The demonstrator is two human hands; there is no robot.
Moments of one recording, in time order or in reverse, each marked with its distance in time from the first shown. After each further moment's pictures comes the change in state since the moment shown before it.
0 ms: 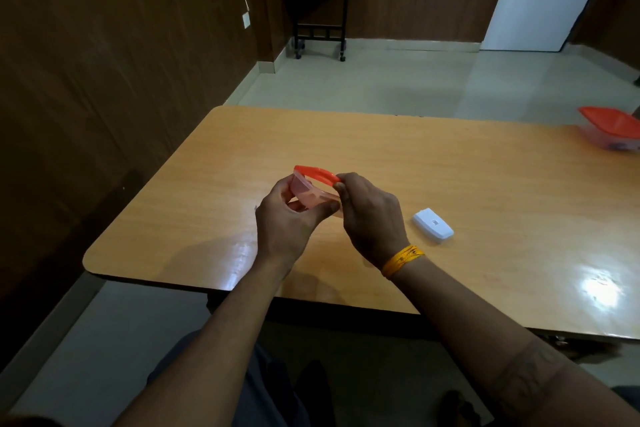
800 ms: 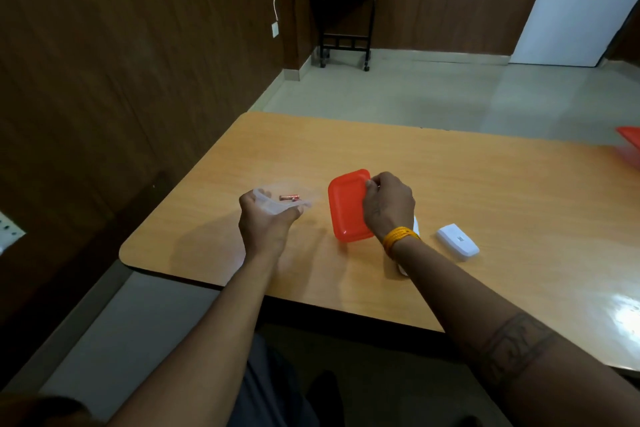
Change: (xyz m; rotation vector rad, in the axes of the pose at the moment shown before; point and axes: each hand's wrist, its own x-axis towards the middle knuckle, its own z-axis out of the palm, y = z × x) left_hand 0.027 -0.029 -0.048 0.066 0.286 -0.302; right_hand 0.042 0.012 0.036 0.080 -0.167 0.705
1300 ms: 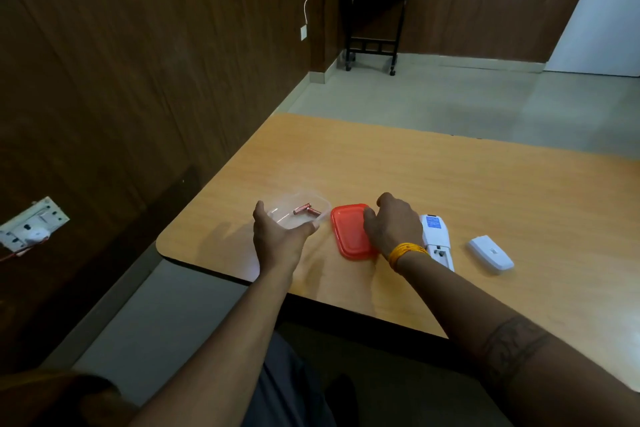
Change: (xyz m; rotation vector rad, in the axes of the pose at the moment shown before) left_hand -0.005 -0.014 -0.028 0.027 0.003 -0.138; right_hand -0.020 -0.006 0.033 -0.316 -0.221 -0.098
